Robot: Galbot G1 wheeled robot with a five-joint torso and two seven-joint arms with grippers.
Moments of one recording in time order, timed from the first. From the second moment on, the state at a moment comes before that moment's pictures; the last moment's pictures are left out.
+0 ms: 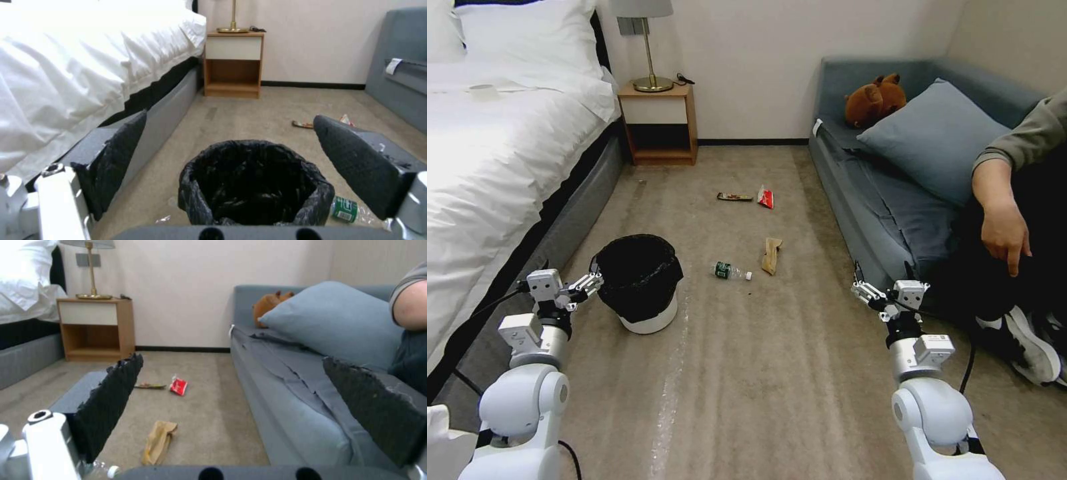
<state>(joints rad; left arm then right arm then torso) 1.31 -1.34 -0.80 -2.03 -0.25 0.26 -0.03 -1.36 1.37 0.57 2.00 0.15 -0.01 0.07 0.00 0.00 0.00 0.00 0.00</state>
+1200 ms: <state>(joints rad) 1.31 -1.34 -0.80 -2.03 -0.25 0.26 -0.03 -1.36 1.37 0.57 2.00 0.15 -0.01 0.07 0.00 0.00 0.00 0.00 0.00</state>
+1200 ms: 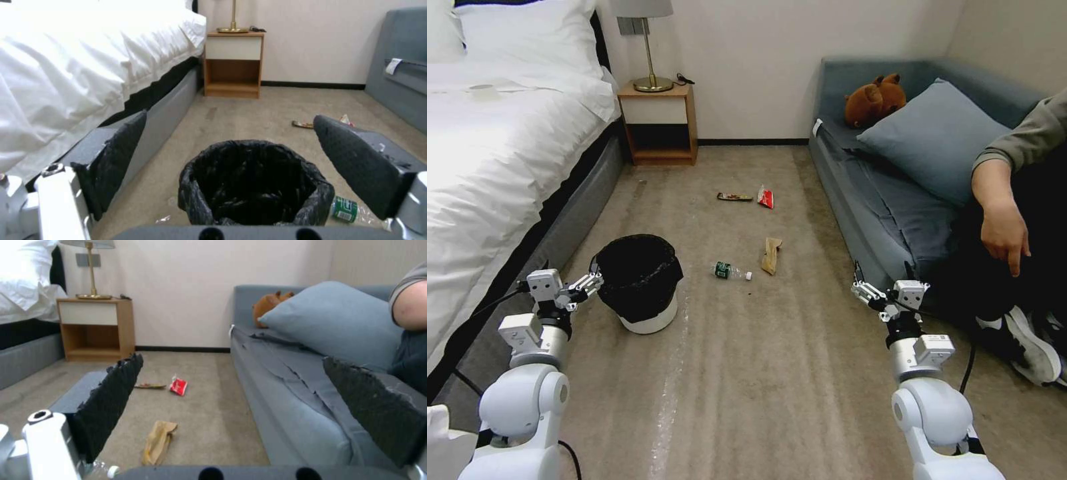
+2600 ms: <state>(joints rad) 1.20 -1.37 -0.61 -1.76 -0.17 0.06 0.03 -1.39 1.55 0.72 1.87 0.00 0.14 -0.04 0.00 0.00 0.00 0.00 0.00</state>
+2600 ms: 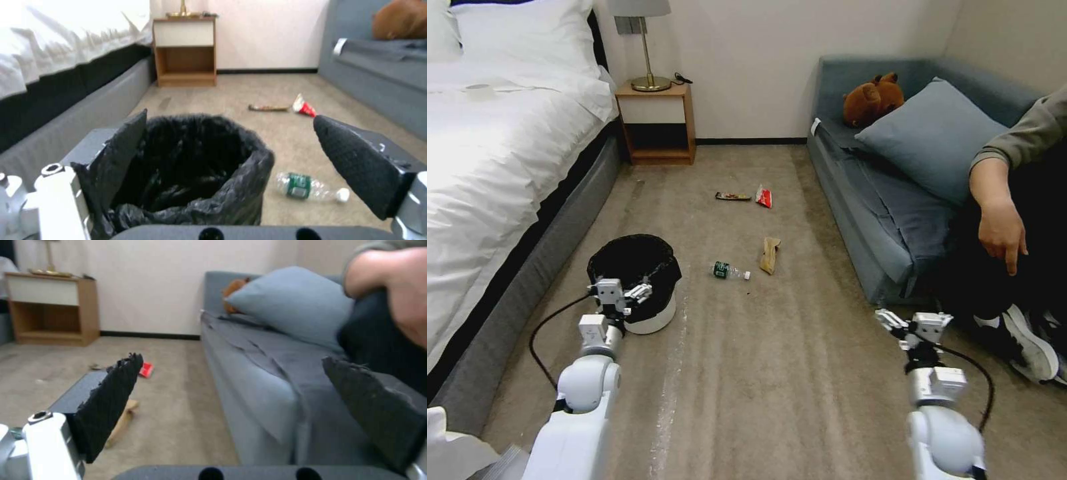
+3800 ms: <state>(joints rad) 1.10 -1.46 -0.64 -1.88 -0.68 0.35 -0.72 -1.45 1.46 0.52 1.89 -0.08 0.19 -0.08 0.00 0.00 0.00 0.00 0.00</state>
